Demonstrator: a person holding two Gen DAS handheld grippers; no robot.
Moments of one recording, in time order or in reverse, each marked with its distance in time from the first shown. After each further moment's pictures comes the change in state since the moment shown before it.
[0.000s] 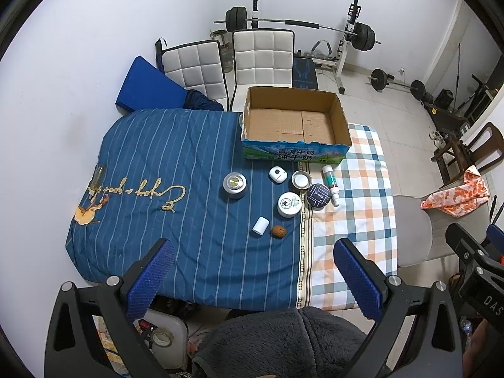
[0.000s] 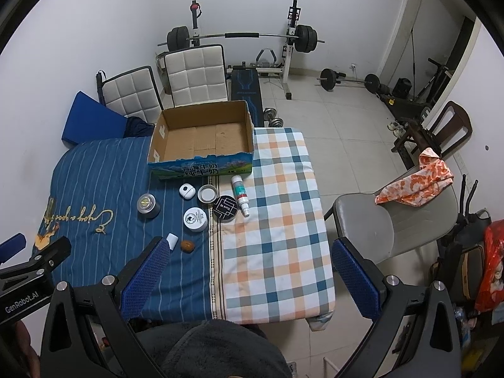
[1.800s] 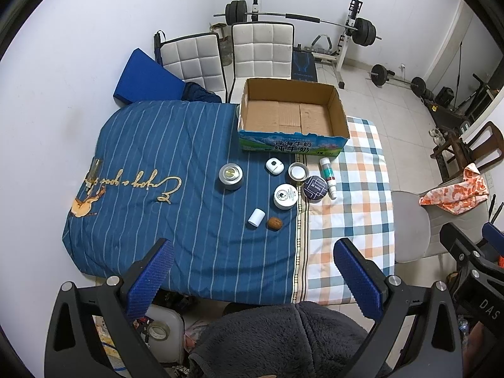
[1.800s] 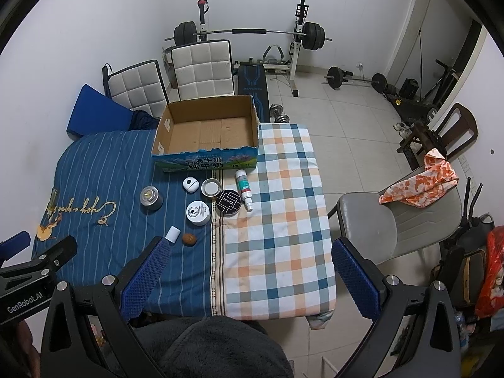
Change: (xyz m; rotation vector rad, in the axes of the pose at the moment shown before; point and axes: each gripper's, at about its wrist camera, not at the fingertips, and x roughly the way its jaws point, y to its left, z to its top) left arm 0.008 -0.006 -0.011 -0.007 0.033 -0.008; right arm 0.004 0.001 -0.005 -0.027 0.028 0.022
